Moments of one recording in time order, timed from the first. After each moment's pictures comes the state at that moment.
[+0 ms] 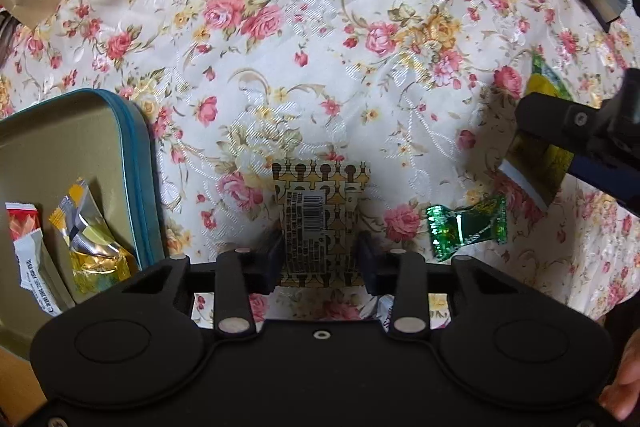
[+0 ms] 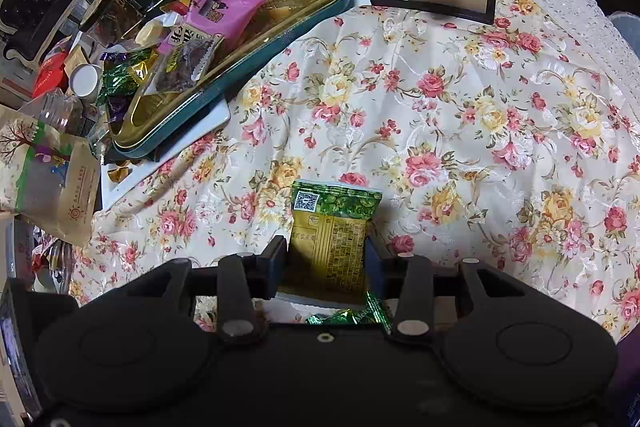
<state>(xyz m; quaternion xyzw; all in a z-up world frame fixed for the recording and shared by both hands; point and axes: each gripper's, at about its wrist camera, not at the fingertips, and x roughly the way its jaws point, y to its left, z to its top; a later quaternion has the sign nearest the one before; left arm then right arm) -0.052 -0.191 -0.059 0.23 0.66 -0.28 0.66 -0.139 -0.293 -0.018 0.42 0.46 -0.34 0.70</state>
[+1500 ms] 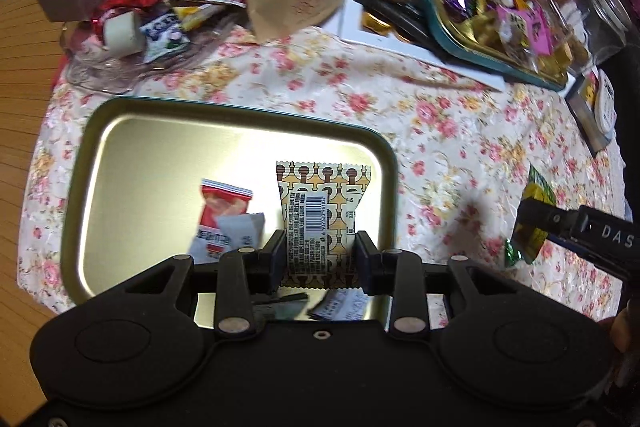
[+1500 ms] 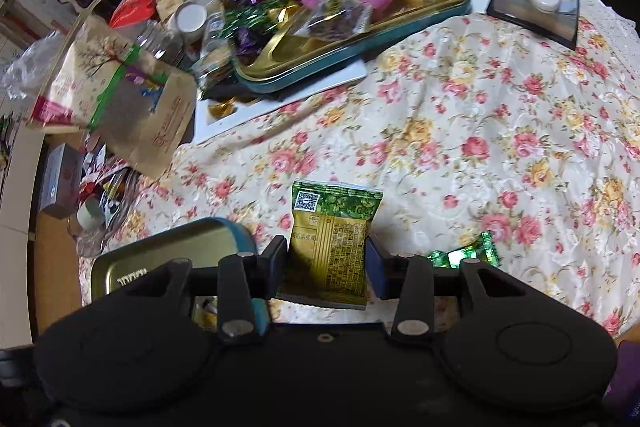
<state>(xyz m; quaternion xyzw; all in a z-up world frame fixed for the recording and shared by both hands) 0.043 -0.003 0.042 0.10 0.61 -0.25 0.74 -0.085 -0.196 0.036 0.37 0.48 -0.26 0.75</state>
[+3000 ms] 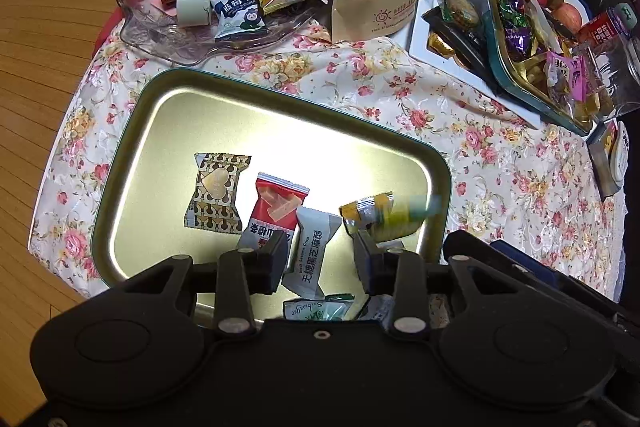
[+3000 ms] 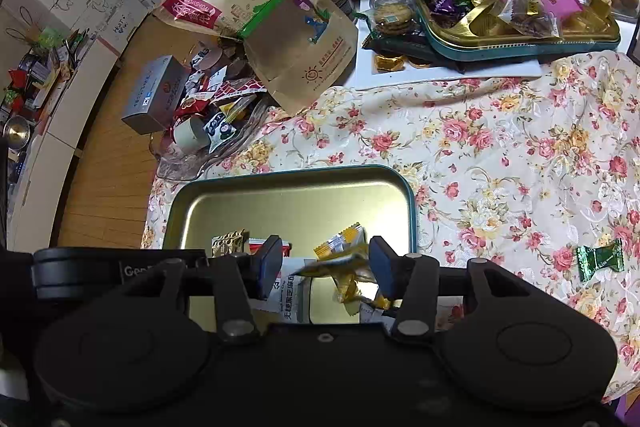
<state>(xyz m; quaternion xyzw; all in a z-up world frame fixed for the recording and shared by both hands) 0.071 0.044 0.037 0.04 0.64 -0.22 0.74 -0.017 -0.090 0.059 0.31 0.50 -0.13 0.80</state>
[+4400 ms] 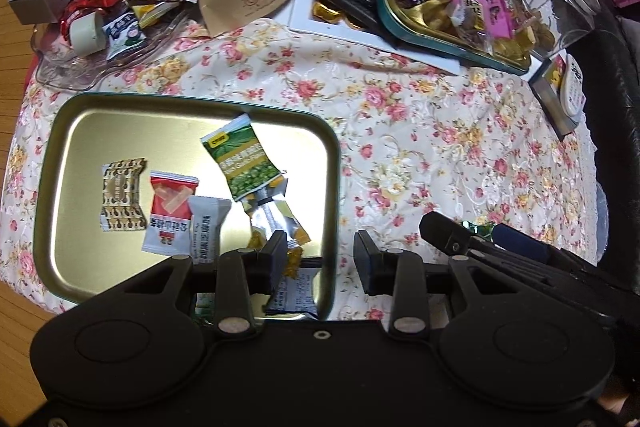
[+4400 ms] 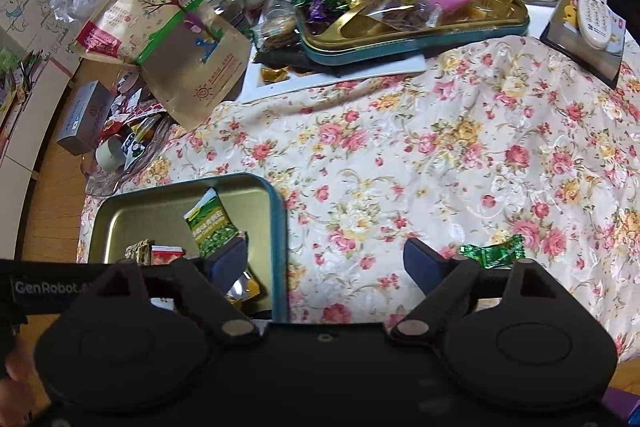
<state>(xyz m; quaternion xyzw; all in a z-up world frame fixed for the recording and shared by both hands) 0.017 -0.032 0.055 0.09 0.63 -0.29 0.71 -0.080 -0.157 0.045 0.30 0.50 -0.21 0.78</state>
